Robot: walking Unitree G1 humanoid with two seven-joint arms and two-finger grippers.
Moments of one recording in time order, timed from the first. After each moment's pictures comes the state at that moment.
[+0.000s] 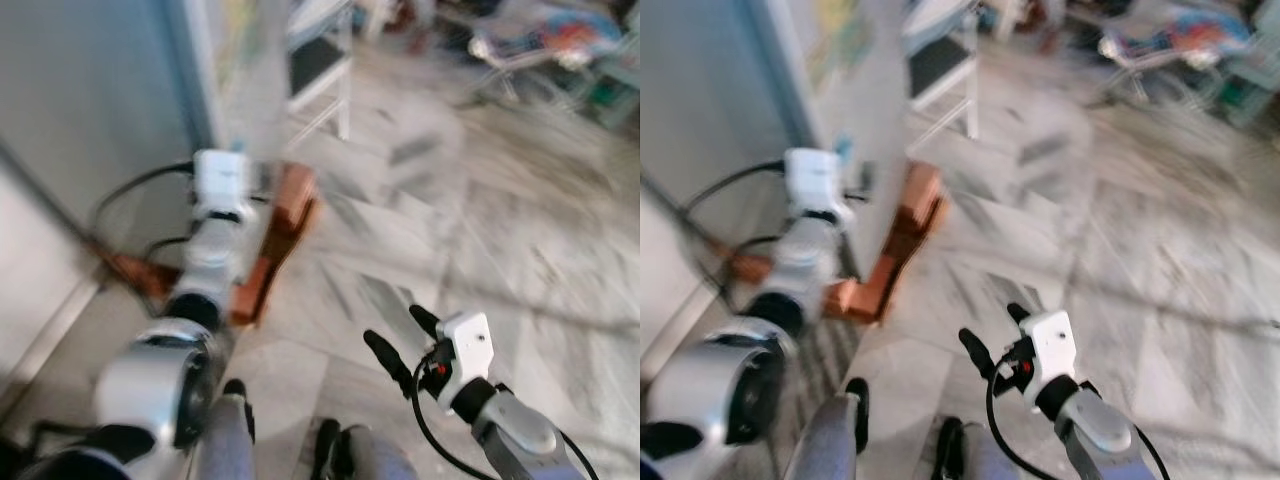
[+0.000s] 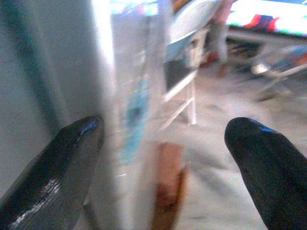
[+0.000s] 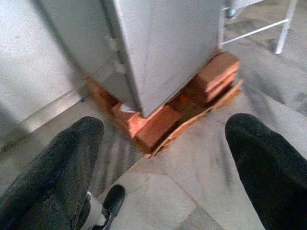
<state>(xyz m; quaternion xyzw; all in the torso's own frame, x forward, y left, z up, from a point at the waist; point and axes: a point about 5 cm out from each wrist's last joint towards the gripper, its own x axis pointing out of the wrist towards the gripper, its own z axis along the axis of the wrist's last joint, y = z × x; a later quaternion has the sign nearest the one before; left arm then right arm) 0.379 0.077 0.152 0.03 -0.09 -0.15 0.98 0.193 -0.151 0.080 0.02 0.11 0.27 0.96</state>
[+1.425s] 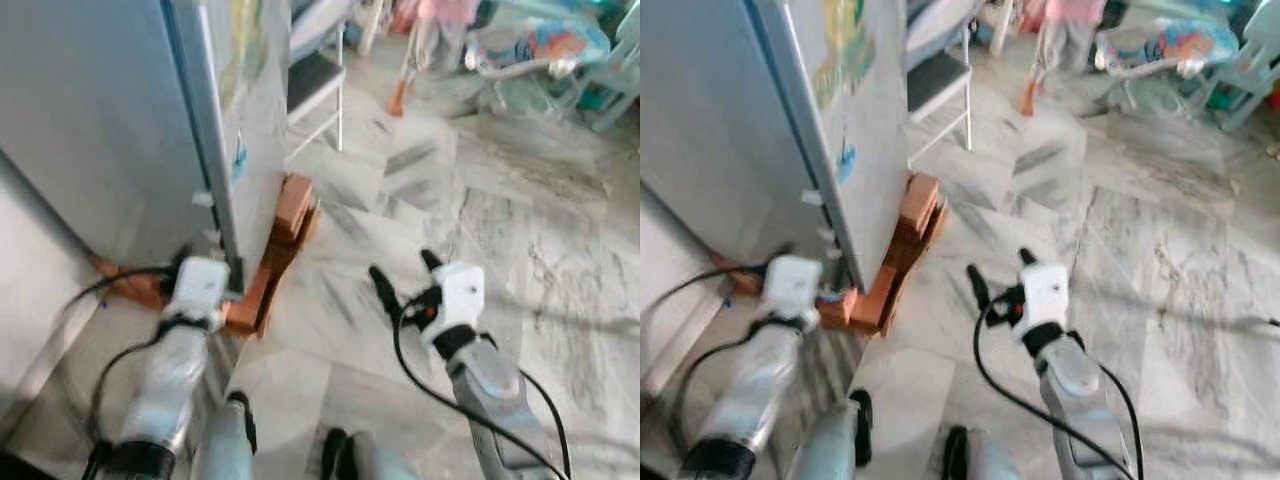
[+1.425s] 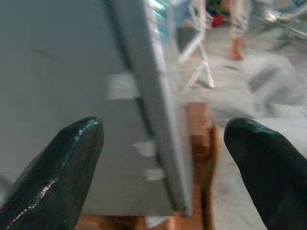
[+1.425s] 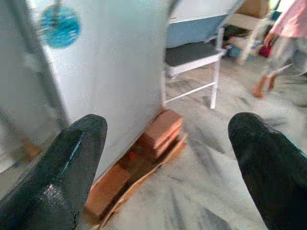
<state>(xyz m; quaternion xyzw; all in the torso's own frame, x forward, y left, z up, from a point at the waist) 0.273 0.171 0.071 0.15 -0.02 -0.02 0.99 0.252 -0.148 0.098 -0.01 -0.01 0.15 0.99</state>
